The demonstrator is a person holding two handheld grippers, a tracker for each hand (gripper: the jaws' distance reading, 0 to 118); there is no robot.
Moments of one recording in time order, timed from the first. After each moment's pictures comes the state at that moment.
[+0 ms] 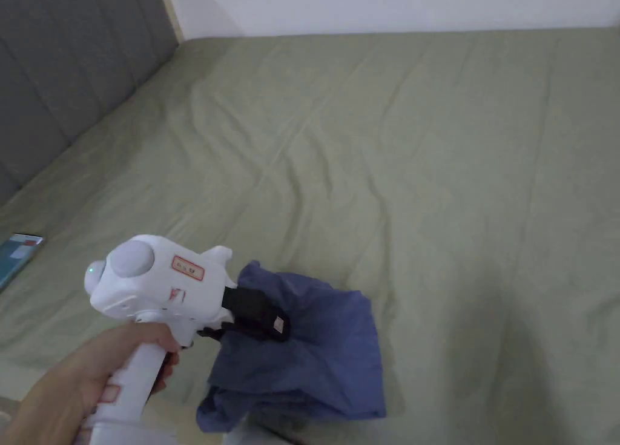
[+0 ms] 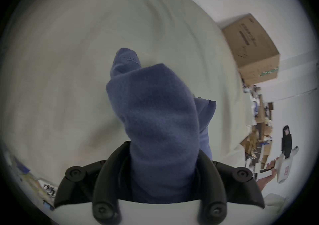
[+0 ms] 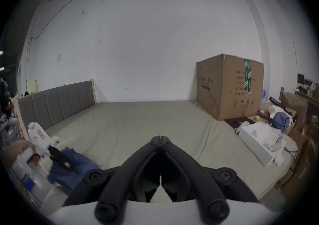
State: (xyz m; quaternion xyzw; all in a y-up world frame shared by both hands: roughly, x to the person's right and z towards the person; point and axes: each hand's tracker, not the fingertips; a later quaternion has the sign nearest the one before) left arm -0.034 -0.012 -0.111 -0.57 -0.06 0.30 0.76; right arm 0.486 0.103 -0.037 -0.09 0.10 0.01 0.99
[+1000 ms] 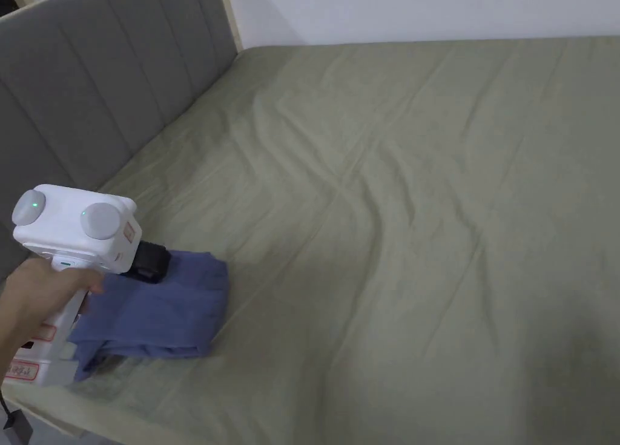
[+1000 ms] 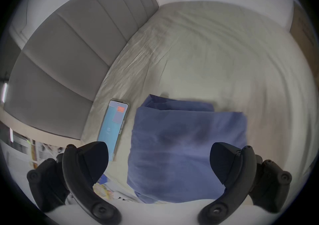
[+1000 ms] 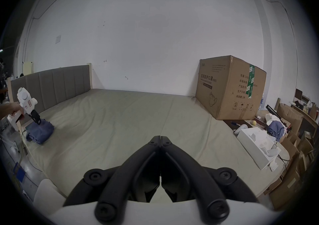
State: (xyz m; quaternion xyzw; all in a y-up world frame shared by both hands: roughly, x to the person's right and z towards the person) left arm -0.221 0.036 -0.127 -0.55 0.28 0.00 0.79; right arm 0.423 0.099 -0.049 -0.14 0.09 0.06 0.98
